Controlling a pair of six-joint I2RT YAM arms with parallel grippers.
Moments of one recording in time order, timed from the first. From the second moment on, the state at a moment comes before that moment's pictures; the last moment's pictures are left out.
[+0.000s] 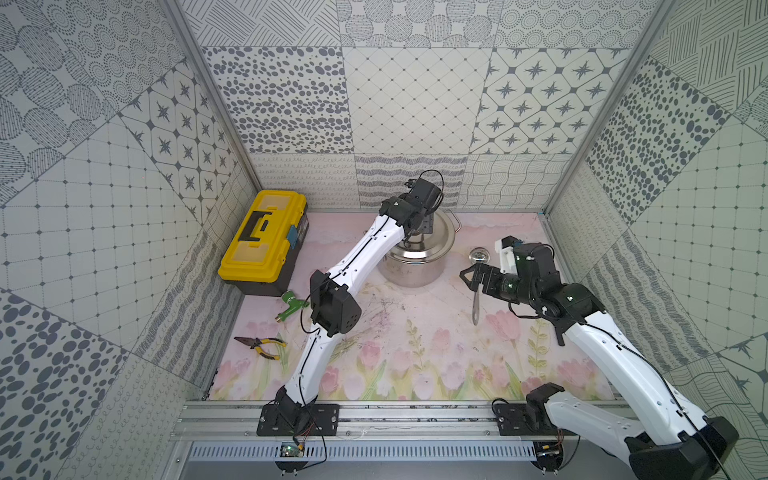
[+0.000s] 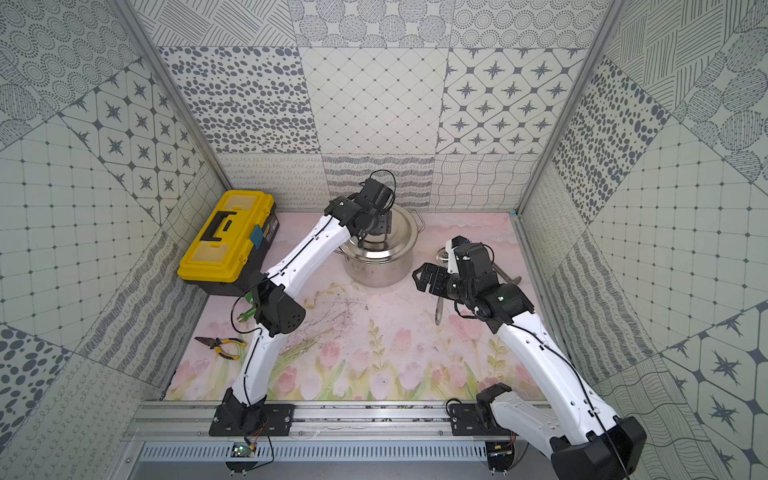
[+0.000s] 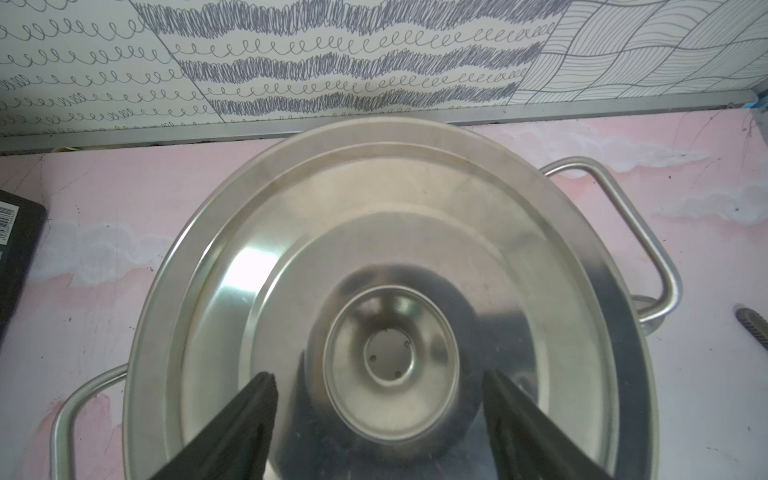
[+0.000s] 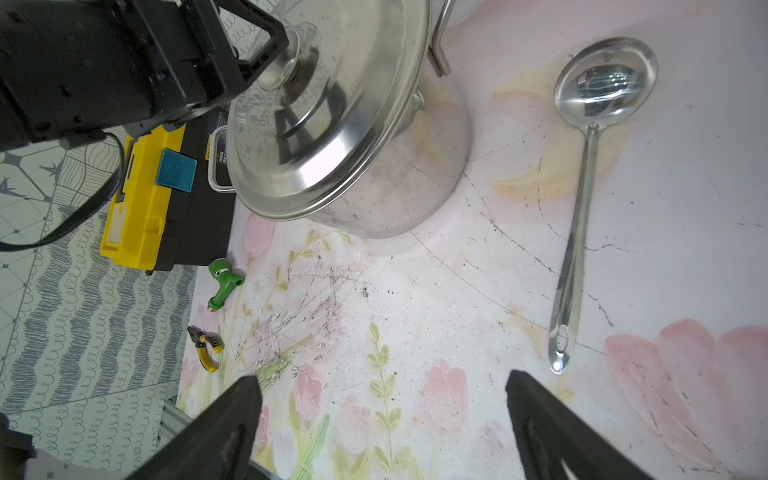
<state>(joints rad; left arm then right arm) -0.62 2.33 2.54 -1.09 -0.37 -0.44 0.42 1.03 1.05 -0.72 -0.17 0.62</state>
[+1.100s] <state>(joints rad) -0.61 2.38 2.54 -1.02 -0.36 -0.44 0.42 1.06 1.05 -0.71 -0.17 0.65</state>
